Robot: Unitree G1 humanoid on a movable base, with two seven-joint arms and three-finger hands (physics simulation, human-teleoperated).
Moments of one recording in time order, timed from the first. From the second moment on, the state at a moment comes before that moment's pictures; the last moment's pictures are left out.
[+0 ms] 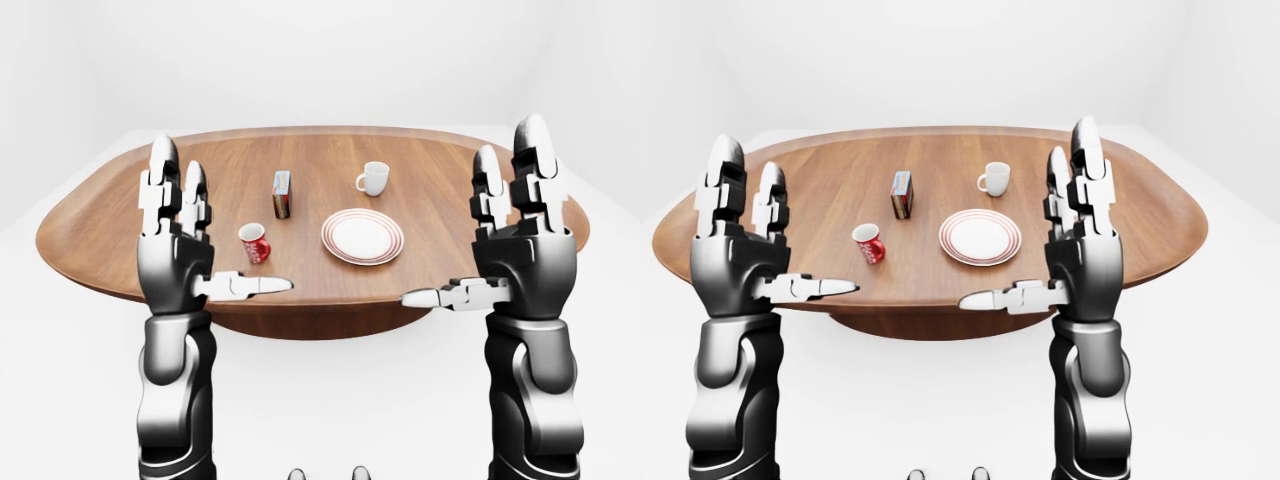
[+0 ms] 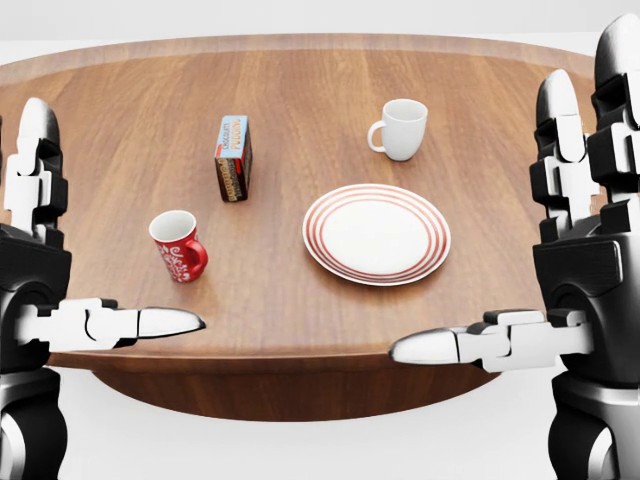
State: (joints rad) left arm -0.14 0.05 0.10 -0.56 -0.13 0.09 0.00; right arm -0.09 -0.06 -0.10 -0.69 0.10 0.09 0.07
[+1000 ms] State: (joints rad) left arm -0.16 0.08 0.13 -0.56 -0.16 0.09 0.01; right arm -0.11 -0.07 -0.13 -0.73 0.08 0.09 0.10
